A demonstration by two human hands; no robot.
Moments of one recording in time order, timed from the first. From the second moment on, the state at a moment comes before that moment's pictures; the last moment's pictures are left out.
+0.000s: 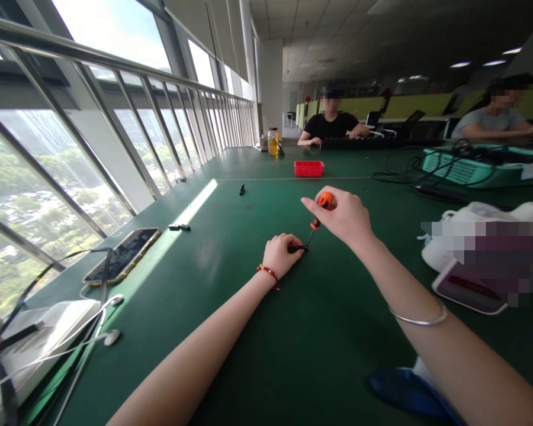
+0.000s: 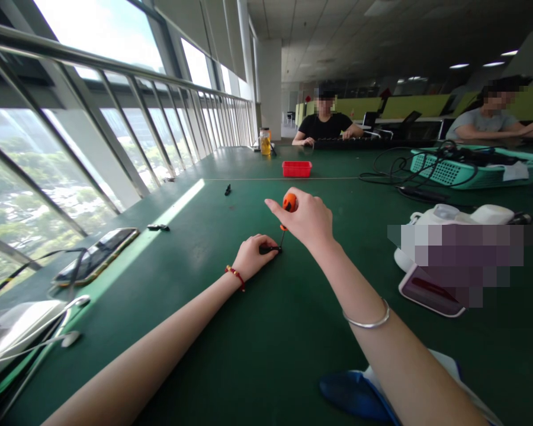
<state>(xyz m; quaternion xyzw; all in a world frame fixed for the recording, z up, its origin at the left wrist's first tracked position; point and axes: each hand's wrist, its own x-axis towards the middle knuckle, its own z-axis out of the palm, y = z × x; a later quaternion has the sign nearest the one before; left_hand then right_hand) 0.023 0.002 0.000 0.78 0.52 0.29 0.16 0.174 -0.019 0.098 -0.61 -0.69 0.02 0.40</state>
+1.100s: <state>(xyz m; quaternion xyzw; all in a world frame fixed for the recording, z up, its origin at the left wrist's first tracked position) 0.024 0.002 0.001 0.79 0.53 0.29 0.15 0.168 -0.015 0.090 -0.56 -0.70 0.03 0.45</state>
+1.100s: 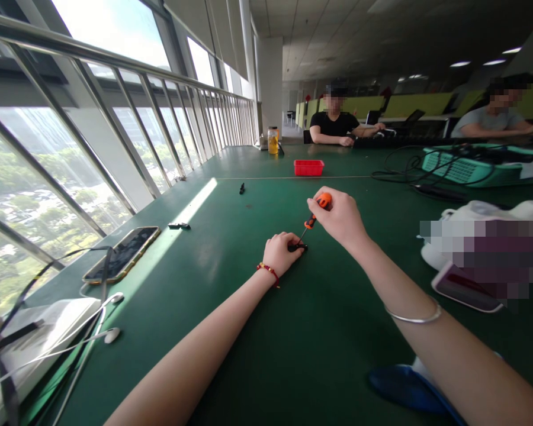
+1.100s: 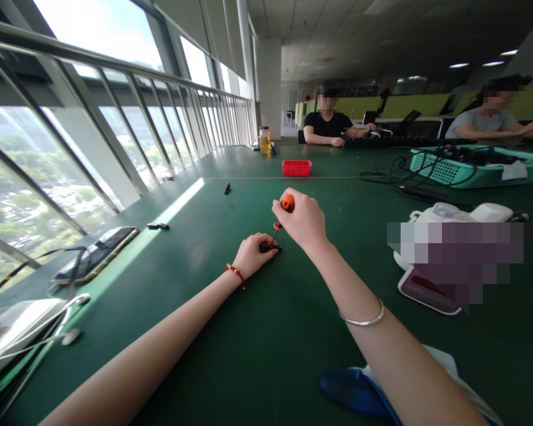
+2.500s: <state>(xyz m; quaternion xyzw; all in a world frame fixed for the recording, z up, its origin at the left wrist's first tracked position) 0.024 0.003 0.000 0.79 0.53 0.29 0.15 0.160 -0.019 0.089 -0.58 -0.70 0.04 0.43</state>
